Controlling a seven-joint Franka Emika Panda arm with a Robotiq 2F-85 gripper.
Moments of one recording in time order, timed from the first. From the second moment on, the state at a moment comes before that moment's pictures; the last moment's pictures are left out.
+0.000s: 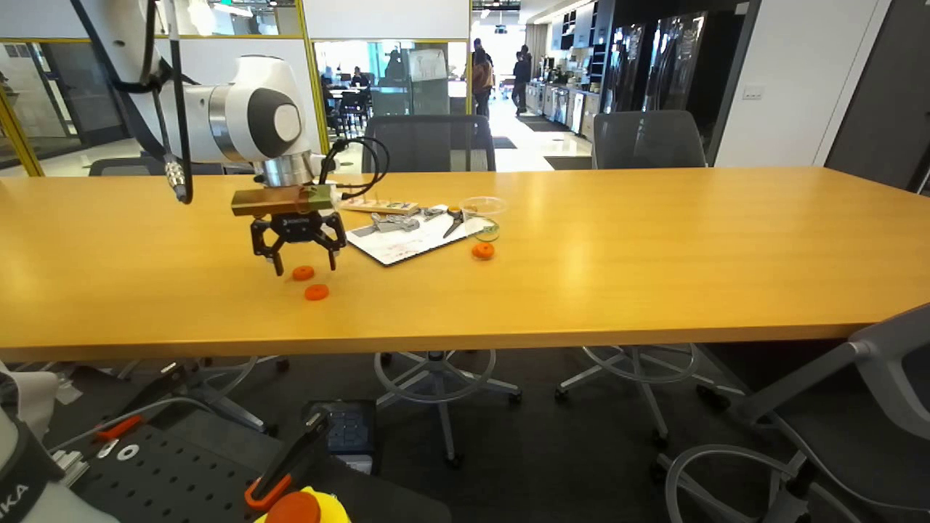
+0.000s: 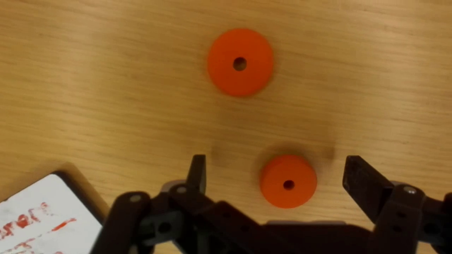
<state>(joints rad) 0.14 0.27 0.12 -2.47 -0.17 2.75 -0.20</state>
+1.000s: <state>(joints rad) 0.15 0.30 0.13 -2.46 -0.18 2.80 -0.20</state>
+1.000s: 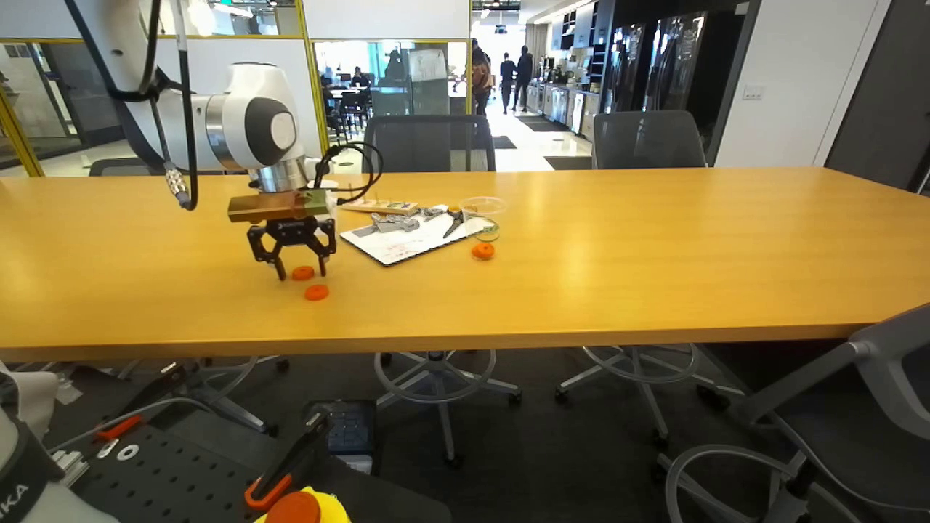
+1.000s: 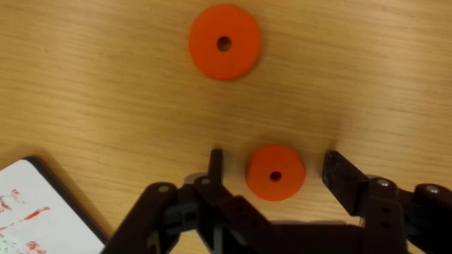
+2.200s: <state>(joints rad) -0.01 0.14 0.04 -2.36 -0.08 2.74 -0.21</state>
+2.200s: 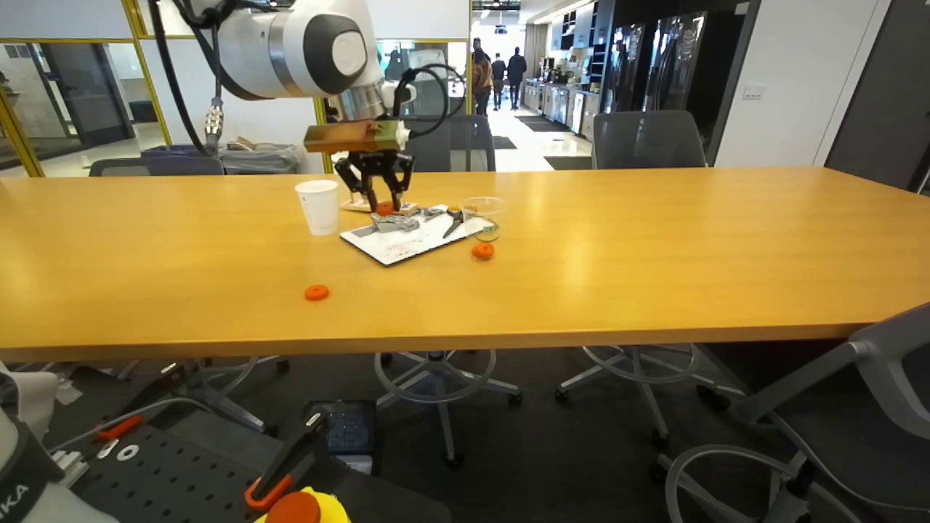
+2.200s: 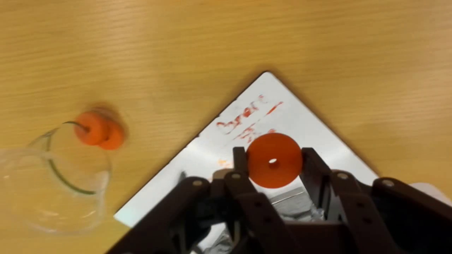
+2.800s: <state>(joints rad) -0.06 0.16 -0.08 -2.21 -0.13 2.72 -0.09</state>
